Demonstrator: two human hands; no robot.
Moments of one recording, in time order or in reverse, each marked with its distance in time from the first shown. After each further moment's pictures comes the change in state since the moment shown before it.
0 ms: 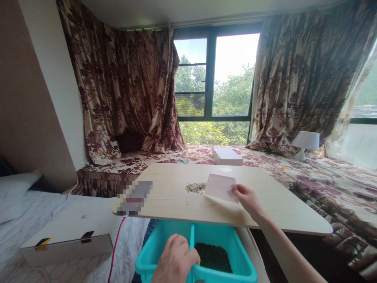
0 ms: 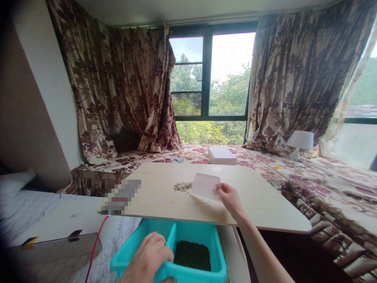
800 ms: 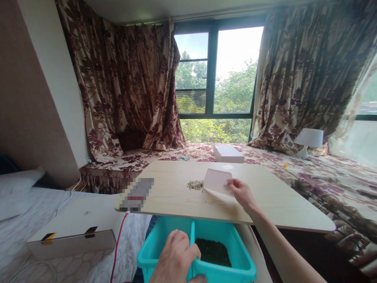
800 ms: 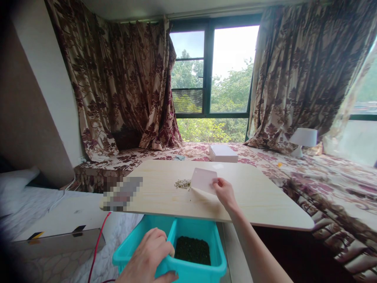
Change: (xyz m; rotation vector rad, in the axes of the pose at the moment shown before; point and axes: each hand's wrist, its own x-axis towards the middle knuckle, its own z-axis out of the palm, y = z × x) left_hand -0.001 0.001 -0.004 -0.085 -0.062 -0.091; right_hand 0.007 0.001 0.023 -0.038 0.052 -0.046
